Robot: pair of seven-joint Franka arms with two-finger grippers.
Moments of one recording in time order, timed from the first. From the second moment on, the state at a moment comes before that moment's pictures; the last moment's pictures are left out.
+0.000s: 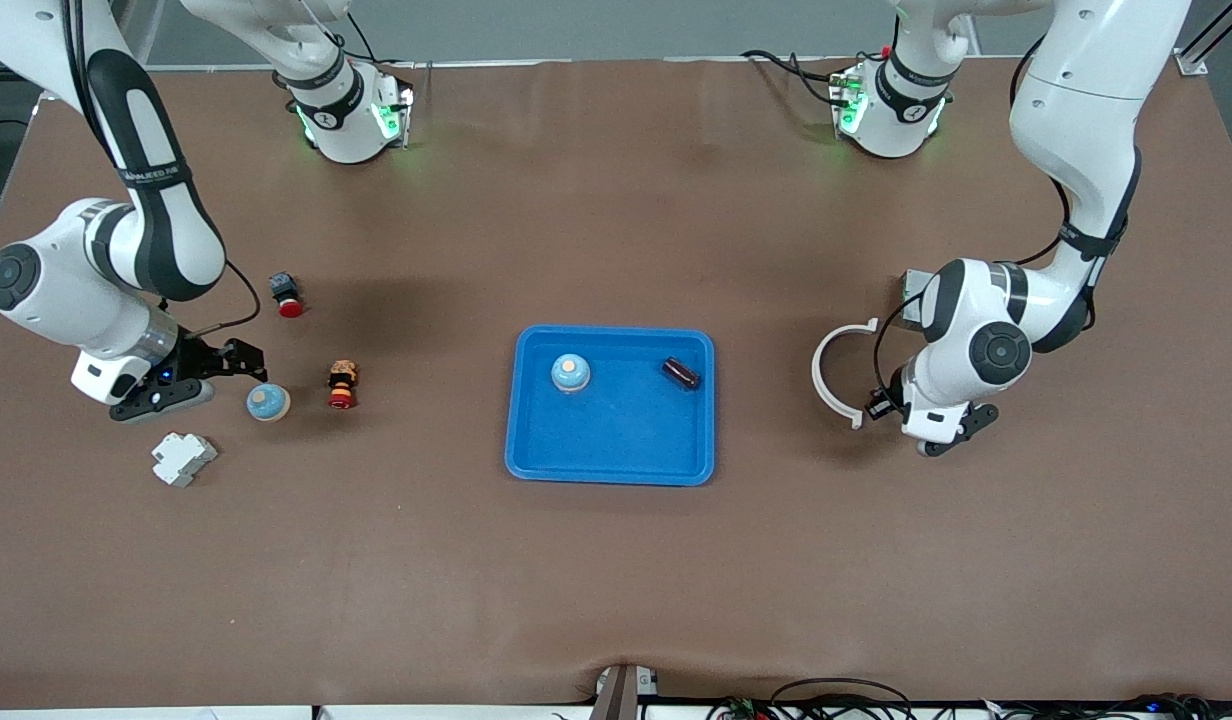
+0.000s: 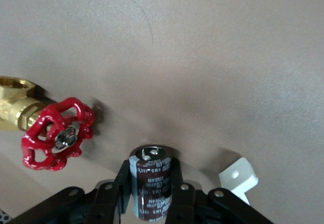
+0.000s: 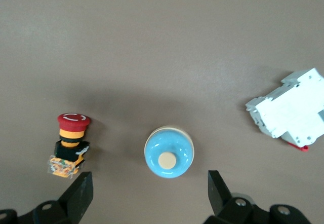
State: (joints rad) left arm -0.04 0.53 -0.12 -2.02 0.08 2.42 -0.73; right arm -0.03 0.25 -0.12 -2.19 0.19 2.47 -0.60
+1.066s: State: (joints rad) left arm -0.18 0.50 -0.13 -1.53 -0.07 1.89 -1.05; right arm -0.05 0.39 -0.12 -2.22 0.23 2.63 -0.64
